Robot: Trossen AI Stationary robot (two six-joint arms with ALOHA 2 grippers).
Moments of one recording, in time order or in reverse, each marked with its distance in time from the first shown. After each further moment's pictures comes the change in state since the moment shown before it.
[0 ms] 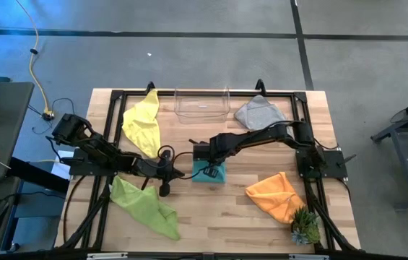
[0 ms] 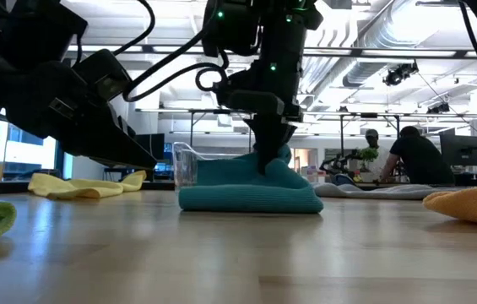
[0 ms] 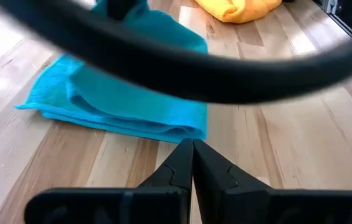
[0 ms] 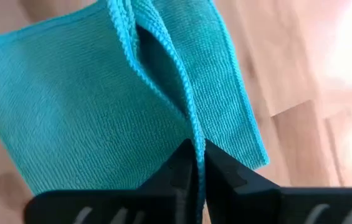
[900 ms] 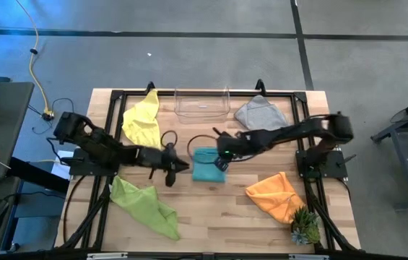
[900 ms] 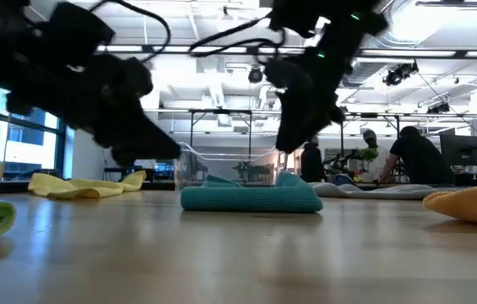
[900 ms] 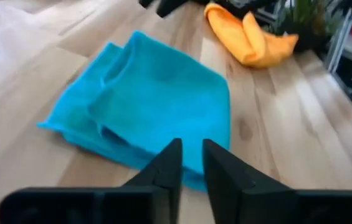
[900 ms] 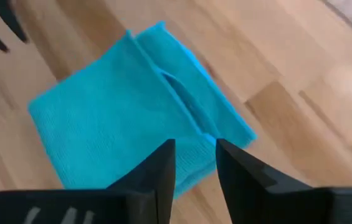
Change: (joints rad) left arm 0.196 -0.002 0.033 0.039 0.173 -0.111; right arm -0.022 -0.430 -0.581 0.532 0.006 0.245
